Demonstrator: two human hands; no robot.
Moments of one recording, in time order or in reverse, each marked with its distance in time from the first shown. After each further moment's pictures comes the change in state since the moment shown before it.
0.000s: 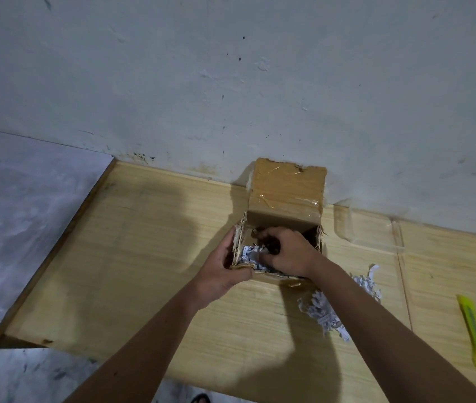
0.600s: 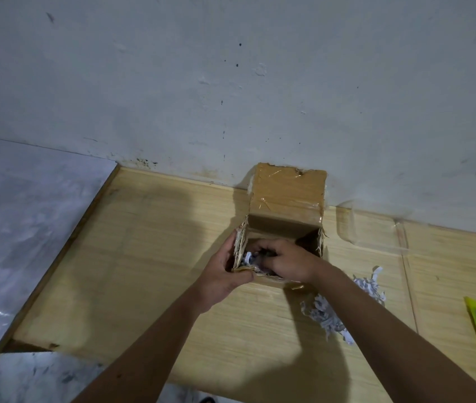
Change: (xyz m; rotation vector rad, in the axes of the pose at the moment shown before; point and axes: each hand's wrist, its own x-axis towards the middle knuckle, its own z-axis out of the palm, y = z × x) left_hand 0.006 -0.009 -0.002 0.017 -0.005 -0.004; right_hand -0.005 -0.008 0.005 0.200 -0.209 0.010
